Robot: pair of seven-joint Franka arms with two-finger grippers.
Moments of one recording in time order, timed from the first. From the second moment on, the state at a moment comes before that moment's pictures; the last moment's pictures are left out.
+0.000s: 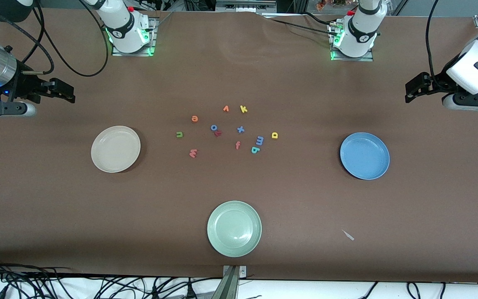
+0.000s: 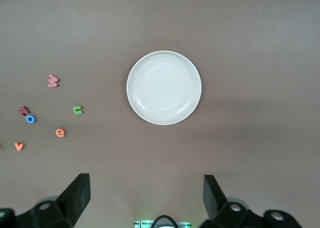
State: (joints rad) left arm 0.01 -0.02 -0.09 -1.64 0.00 1.56 -0.03; right arm 0.05 0.03 0.04 -1.63 0.00 1.54 0.06
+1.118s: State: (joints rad) left arm 0.01 -0.02 -0.10 -1.64 0.00 1.56 -0.03; right arm 0.05 0.04 0.03 -1.63 0.03 1.54 0.06
